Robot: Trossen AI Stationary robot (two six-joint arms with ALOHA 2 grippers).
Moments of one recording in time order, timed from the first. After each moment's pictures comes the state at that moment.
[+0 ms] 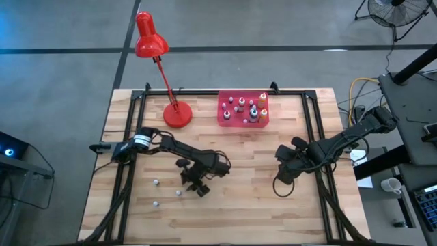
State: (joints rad) left arm -0.16 2.17 1.53 -1.30 0.44 -0.76; right arm 0.45 1.21 0.86 -1.07 0.35 0.92
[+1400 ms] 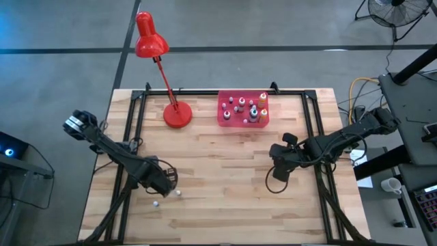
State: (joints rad) left arm -0.58 1.35 0.91 -1.08 -0.02 -2.33; right arm 0.36 1.21 0.85 -0.93 0.36 0.65
